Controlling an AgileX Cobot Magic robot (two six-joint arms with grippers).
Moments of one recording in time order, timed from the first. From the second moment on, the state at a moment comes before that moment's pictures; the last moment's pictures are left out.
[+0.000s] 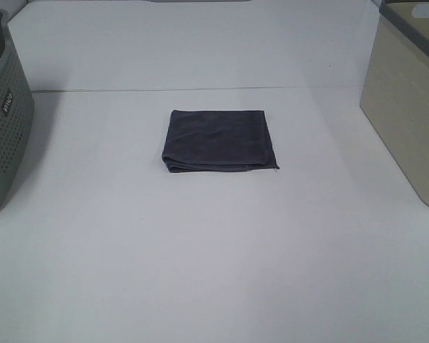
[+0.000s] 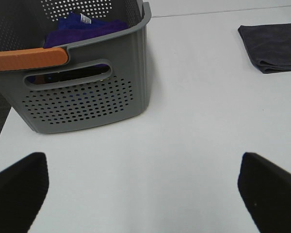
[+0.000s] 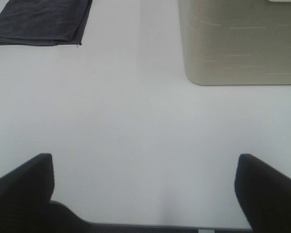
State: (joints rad) left arm 0.09 0.00 -0.51 -0.08 1.05 0.12; right arm -0.02 0.00 -0.45 0.04 1.10 -0.07
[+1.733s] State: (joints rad) left arm 0.09 0.00 -0.51 -0.14 1.05 0.12; right arm -0.02 0.00 -0.45 0.04 1.10 -0.07
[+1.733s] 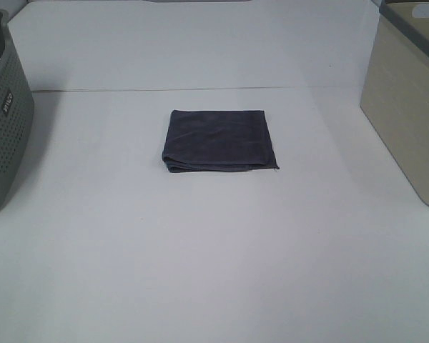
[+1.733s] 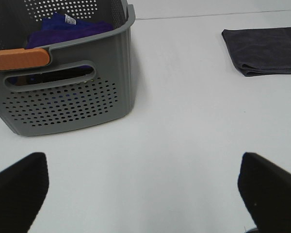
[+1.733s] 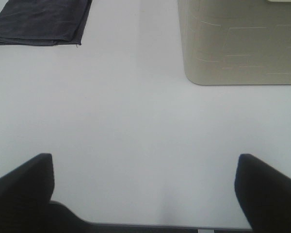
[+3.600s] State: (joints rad) left arm 0.09 0.00 -0.51 -0.14 1.05 0.12; right arm -0.02 1.40 -1.41 0.48 1.15 -0.18
